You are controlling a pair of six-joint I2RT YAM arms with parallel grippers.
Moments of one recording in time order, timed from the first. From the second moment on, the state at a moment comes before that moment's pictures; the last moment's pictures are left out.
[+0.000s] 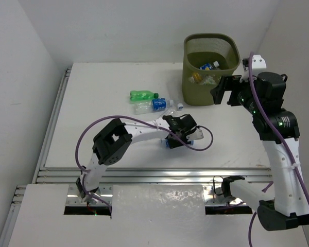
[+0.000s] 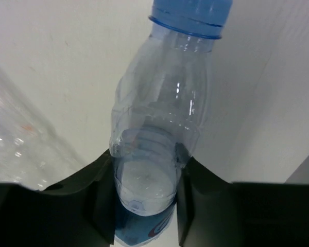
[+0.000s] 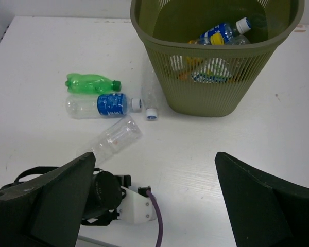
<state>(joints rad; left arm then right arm) -0.99 2.11 1.60 -0.71 -0.08 0.34 0.14 1.03 1.44 -0.76 -0.08 0.12</state>
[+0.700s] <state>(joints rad) -0.71 1.53 1.47 -0.28 0.18 -0.21 0.14 0.86 1.39 -0.59 -0.32 0.30</state>
